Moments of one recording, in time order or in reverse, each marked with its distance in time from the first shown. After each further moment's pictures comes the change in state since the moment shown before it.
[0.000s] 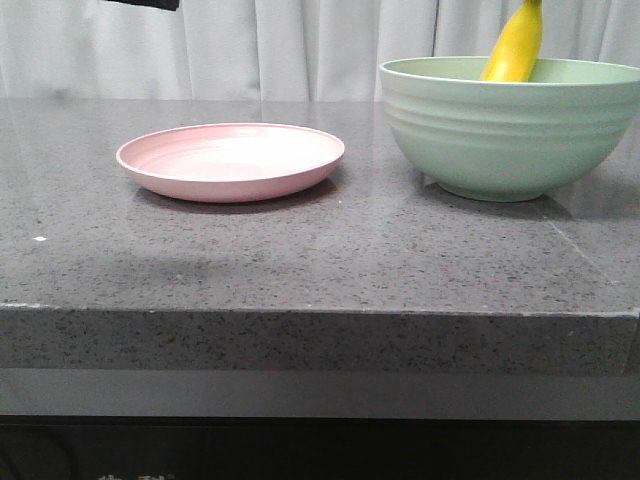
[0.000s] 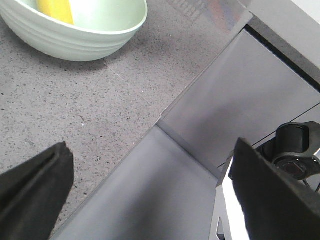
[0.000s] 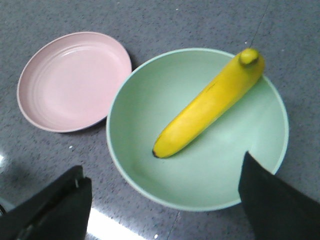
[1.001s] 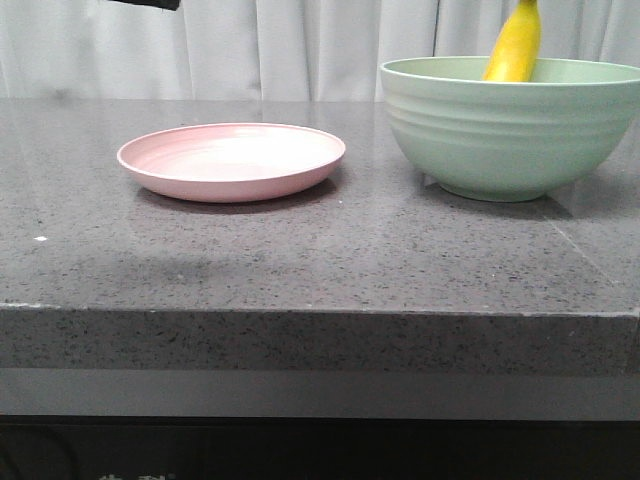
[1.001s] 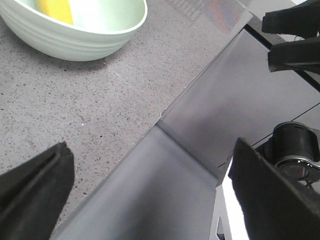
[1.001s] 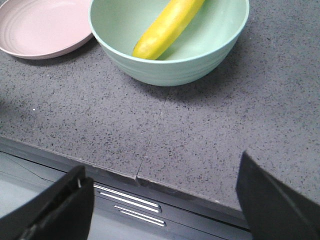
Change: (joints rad) left arm 0.000 0.000 0.000 0.000 0.000 0.002; right arm 0.124 -0.647 0.587 -0.273 -0.111 0.282
